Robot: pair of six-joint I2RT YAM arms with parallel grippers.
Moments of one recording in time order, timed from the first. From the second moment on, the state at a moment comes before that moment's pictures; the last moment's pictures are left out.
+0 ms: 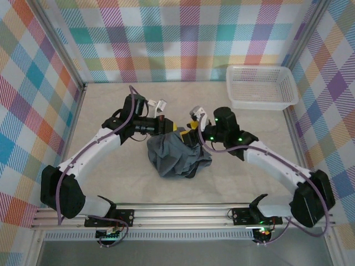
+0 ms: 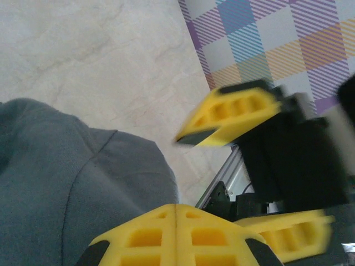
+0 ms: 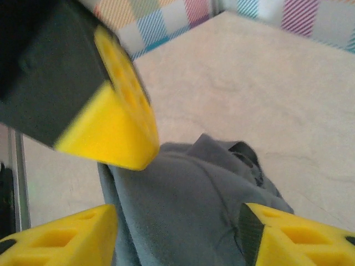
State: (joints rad) left arm -0.46 1.39 1.17 -0.44 0.74 -0.55; right arm 0.64 1.30 0.94 -0.11 -0.47 0.01
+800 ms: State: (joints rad) left arm -0.44 1.46 1.38 -0.73 0.15 -0.37; right arm 0.65 1.28 1.08 -0.23 -0.49 0.46
